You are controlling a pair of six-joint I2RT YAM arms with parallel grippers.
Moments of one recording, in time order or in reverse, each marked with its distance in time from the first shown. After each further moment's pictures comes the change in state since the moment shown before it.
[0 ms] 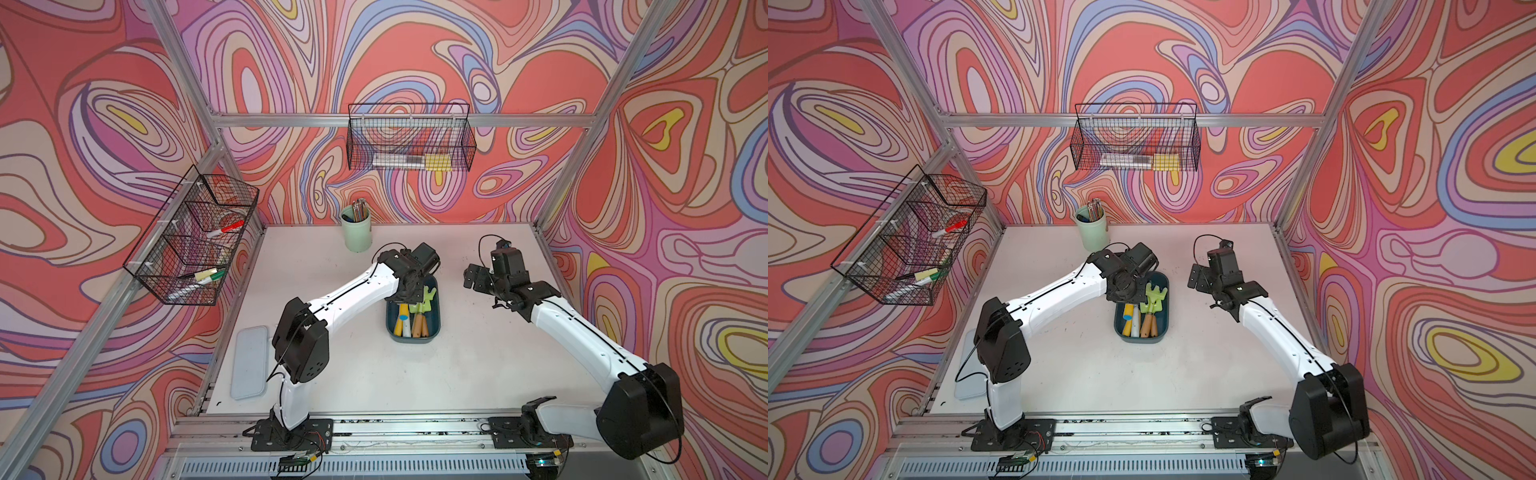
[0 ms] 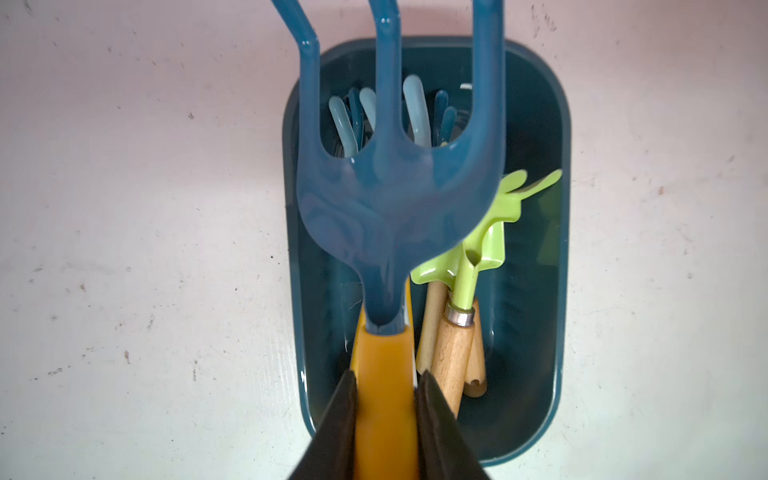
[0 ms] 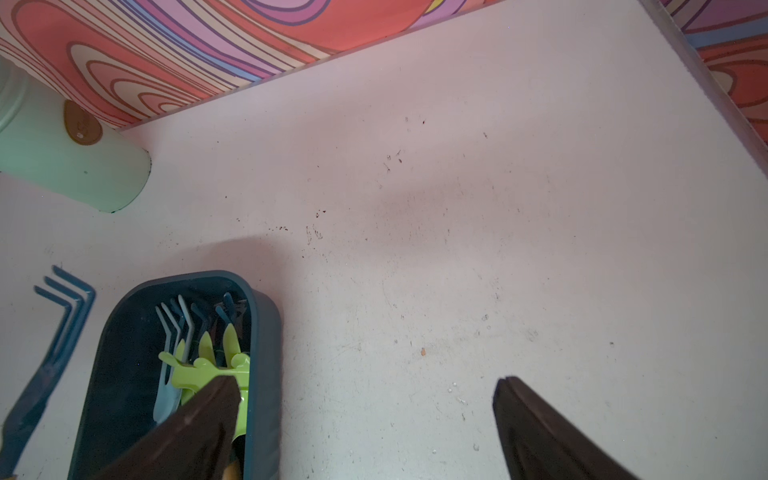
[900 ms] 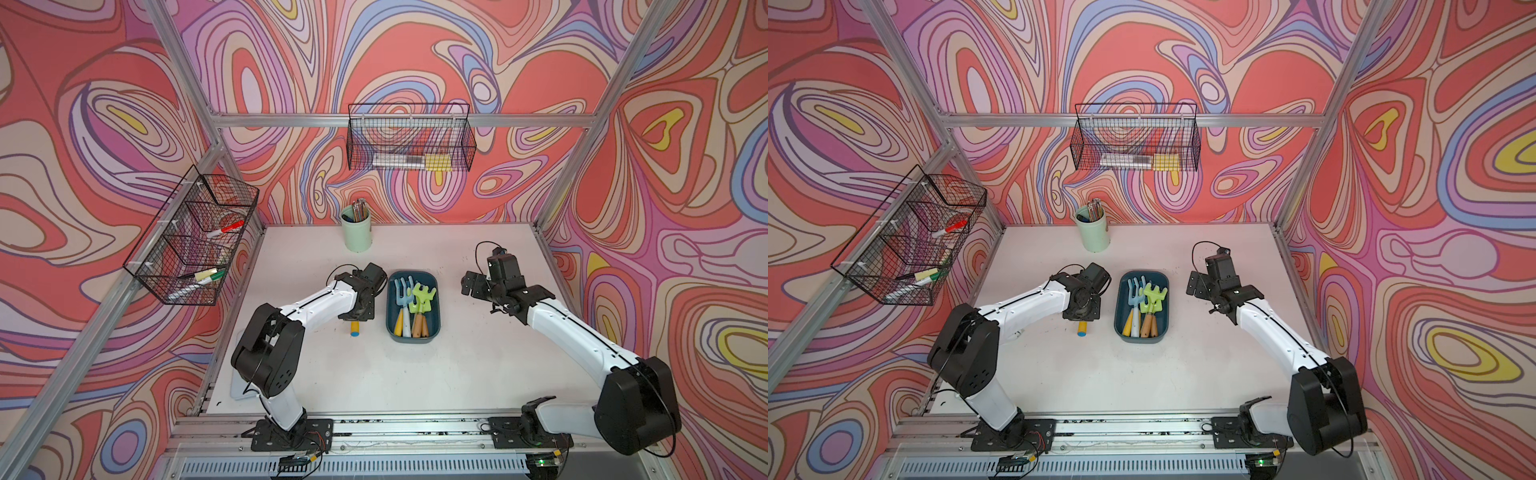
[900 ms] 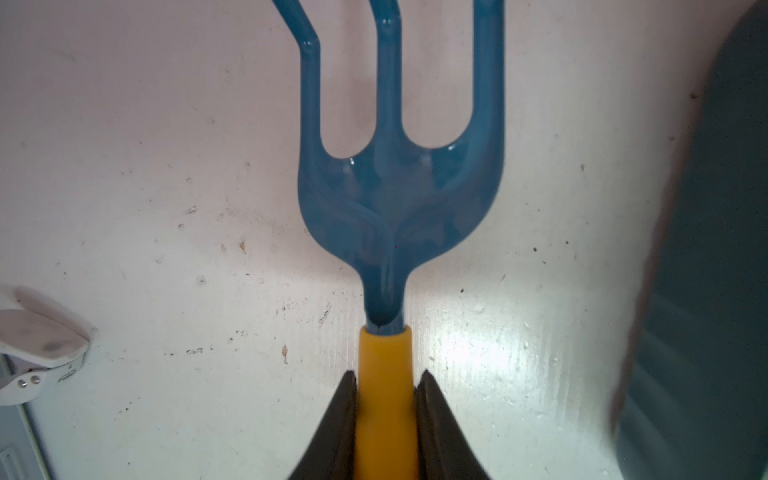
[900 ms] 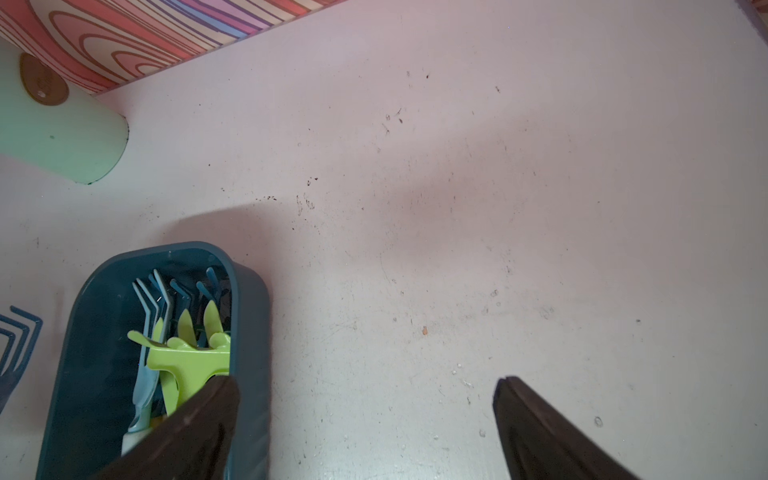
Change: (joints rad) left arm 0.244 -0.200 -0.626 0.302 -0.060 0.139; right arm 0.000 0.023 -0.066 0.032 -0.034 0.018
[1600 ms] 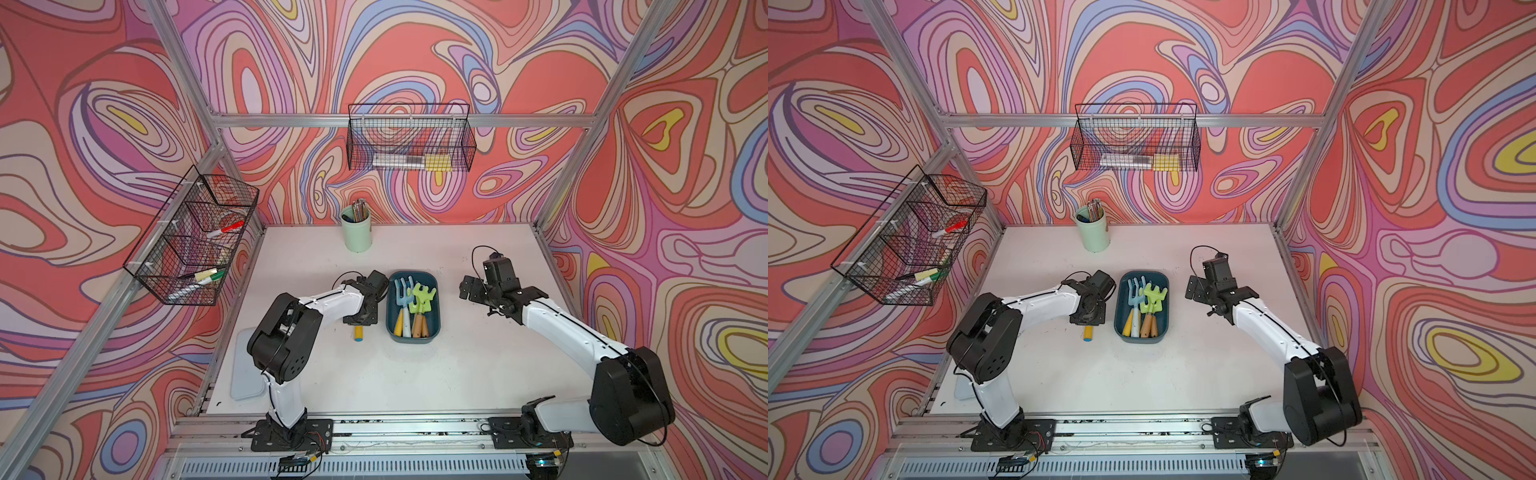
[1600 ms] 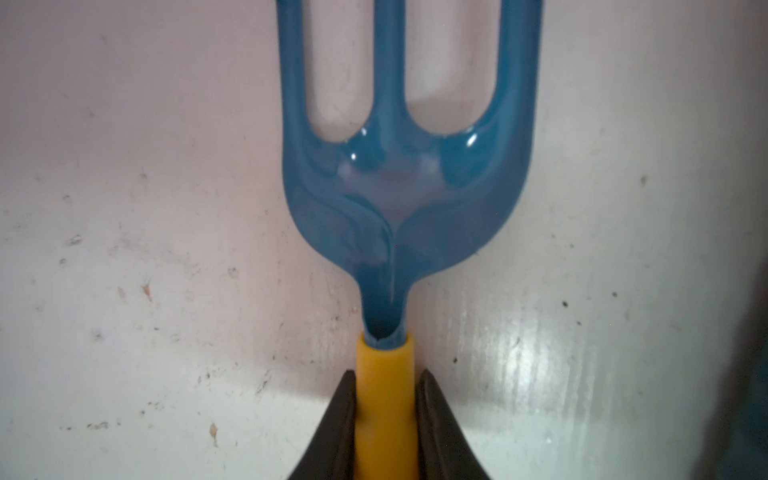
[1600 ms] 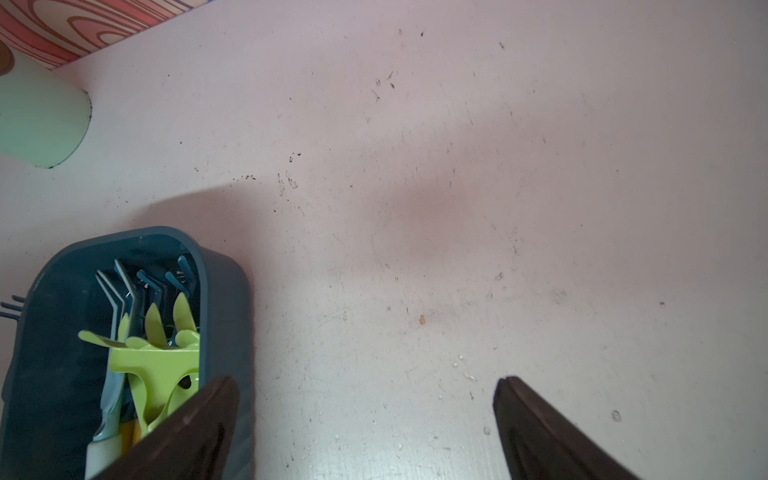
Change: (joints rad) left arm -0.001 0.121 -0.031 0.130 0.011 0.000; right arm 0.000 0.043 -0.026 0.021 -0.002 0.017
